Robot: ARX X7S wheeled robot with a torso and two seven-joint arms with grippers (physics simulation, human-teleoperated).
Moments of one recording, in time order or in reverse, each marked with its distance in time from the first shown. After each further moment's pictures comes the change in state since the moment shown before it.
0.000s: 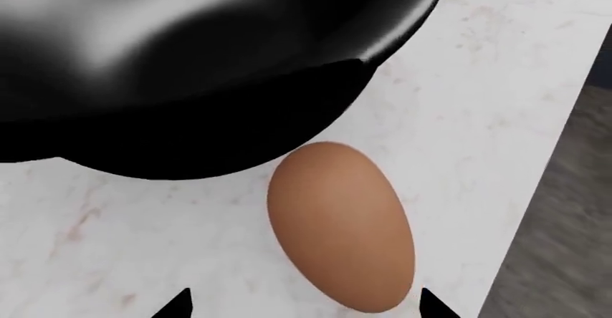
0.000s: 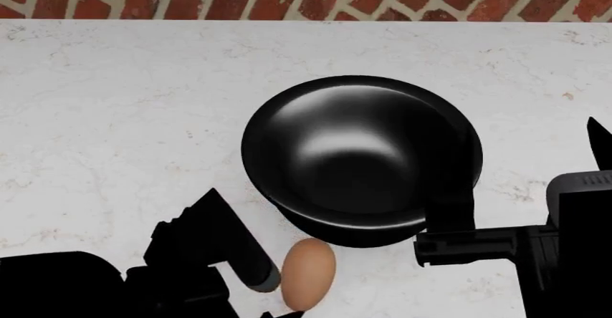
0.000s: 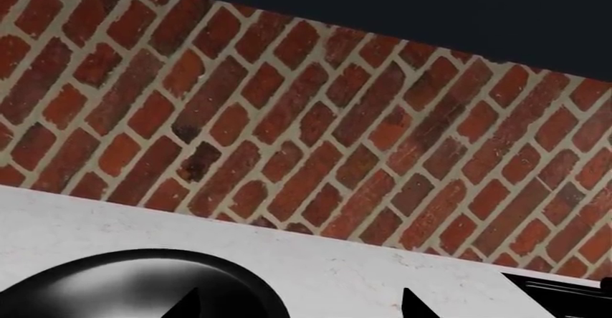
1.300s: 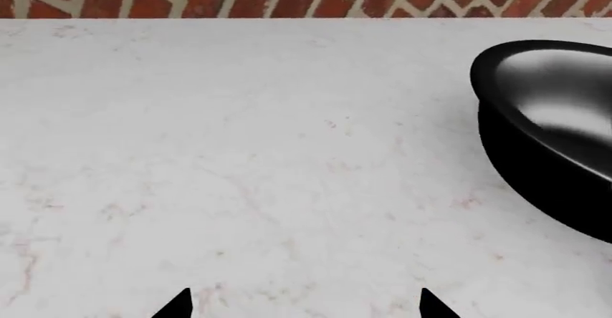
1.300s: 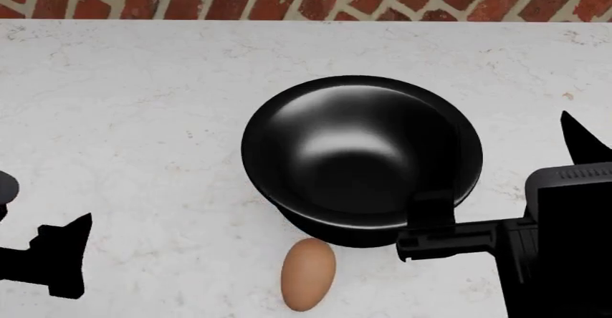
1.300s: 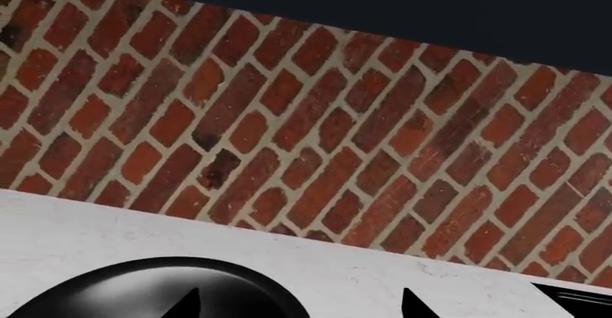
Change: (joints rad) left arm 0.346 -0.262 -0.781 0.297 -0.459 -0.111 -0.609; right arm 0.008 -0.009 -0.056 0.051 -0.002 -0.078 -0.004
